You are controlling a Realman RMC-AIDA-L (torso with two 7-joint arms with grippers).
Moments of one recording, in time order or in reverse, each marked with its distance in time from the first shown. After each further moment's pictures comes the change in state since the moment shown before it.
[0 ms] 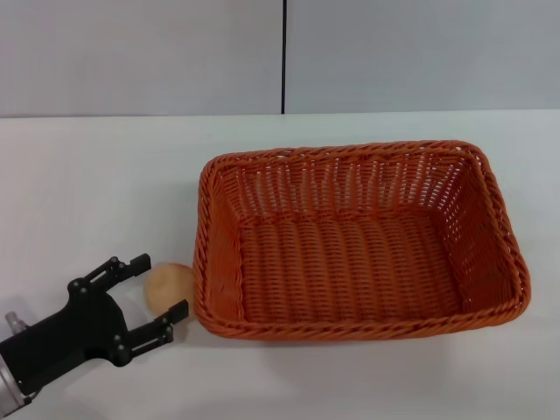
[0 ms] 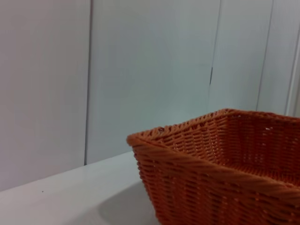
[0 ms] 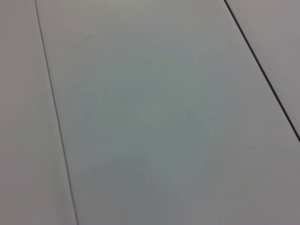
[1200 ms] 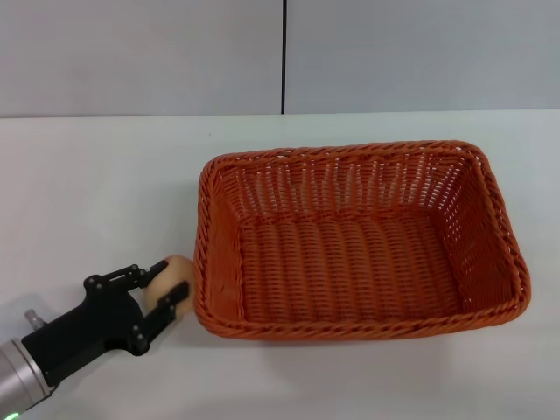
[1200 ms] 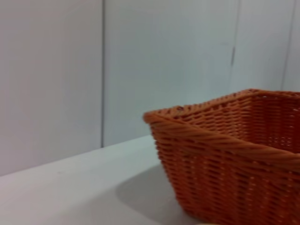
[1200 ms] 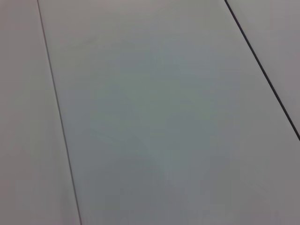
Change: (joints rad) left arm -0.018 0.001 -0.046 -0.120 -0.010 -0.150 0.094; right arm -0.014 0.000 0.000 0.006 0.003 0.020 -0.001
